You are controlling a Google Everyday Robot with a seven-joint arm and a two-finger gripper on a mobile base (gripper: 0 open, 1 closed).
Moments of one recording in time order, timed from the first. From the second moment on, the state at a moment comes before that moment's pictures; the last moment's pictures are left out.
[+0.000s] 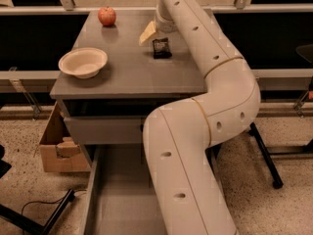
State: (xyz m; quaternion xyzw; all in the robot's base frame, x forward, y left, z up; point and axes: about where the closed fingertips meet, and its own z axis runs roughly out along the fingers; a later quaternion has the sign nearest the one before) arm 0.859 -0.061 0.853 -0.10 0.97 0.01 0.24
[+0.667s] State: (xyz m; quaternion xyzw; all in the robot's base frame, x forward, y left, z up) arm 0.858 -0.064 0.820 -0.10 0.97 0.00 0.20
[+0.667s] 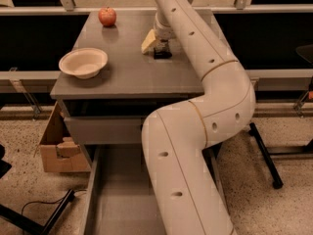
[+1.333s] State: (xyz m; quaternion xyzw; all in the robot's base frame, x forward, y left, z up) arm 0.852 -0.063 0.838 -0.10 0.97 0.00 0.20
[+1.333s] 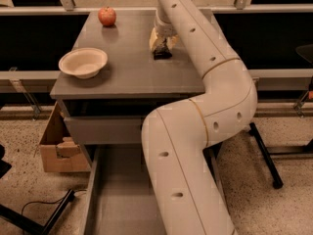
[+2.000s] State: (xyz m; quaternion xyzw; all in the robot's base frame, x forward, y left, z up) arm 0.844 -0.062 0.843 -0.10 0.97 0.00 0.20
